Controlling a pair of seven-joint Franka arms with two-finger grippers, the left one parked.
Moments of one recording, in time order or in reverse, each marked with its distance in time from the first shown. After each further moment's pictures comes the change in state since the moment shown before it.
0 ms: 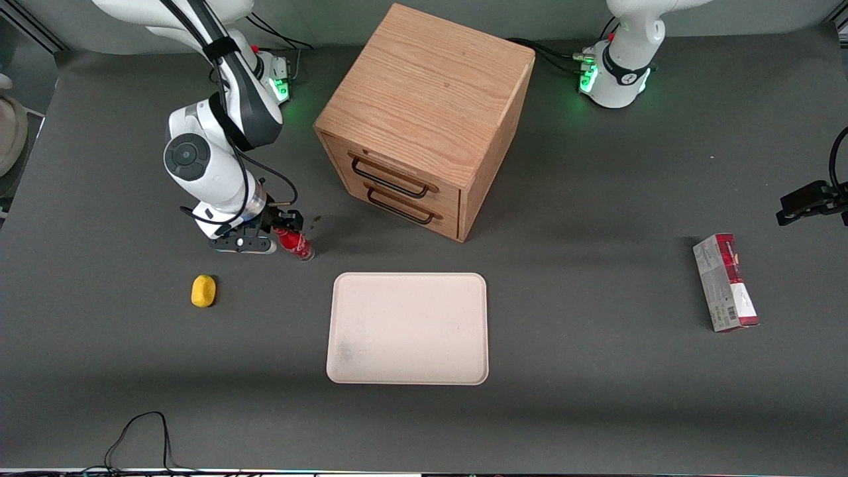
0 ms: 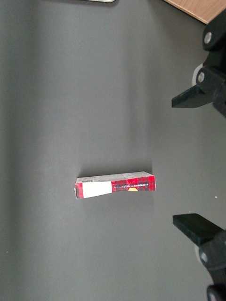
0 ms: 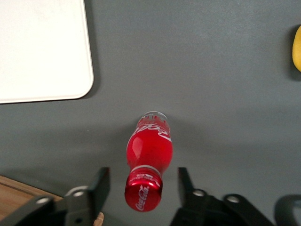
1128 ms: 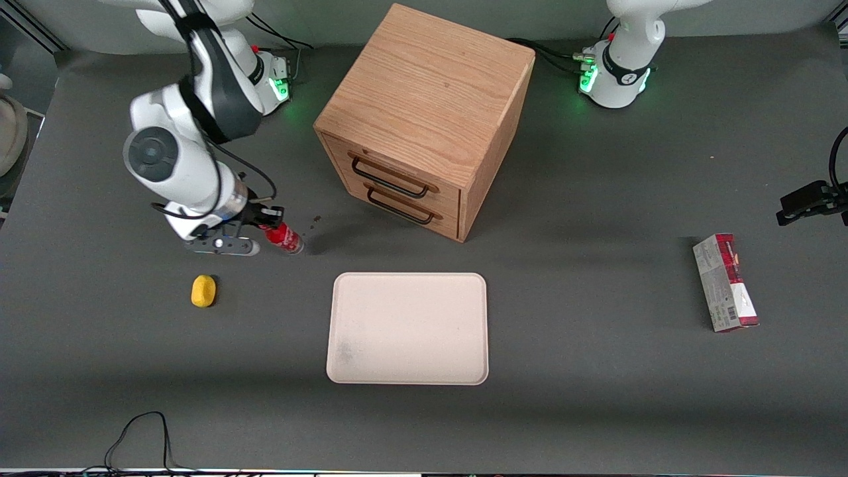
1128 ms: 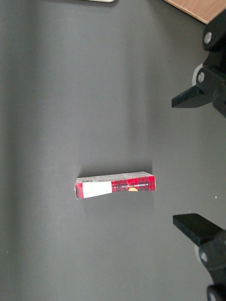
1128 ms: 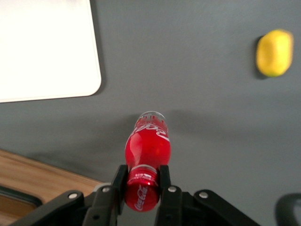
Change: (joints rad) arm -0.018 -0.009 -0.015 0.316 -0.003 -0.403 0.000
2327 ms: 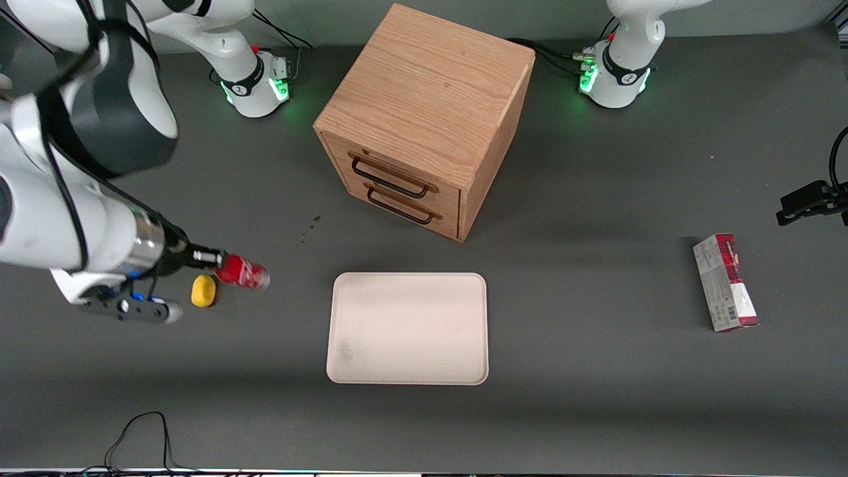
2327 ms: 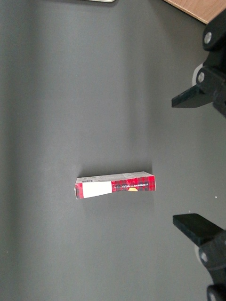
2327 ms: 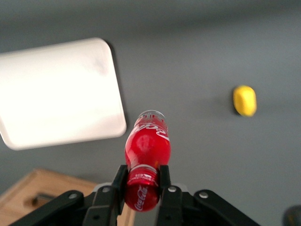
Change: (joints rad) arm -0.046 0.514 0.004 0.968 0.000 -0.442 0.037
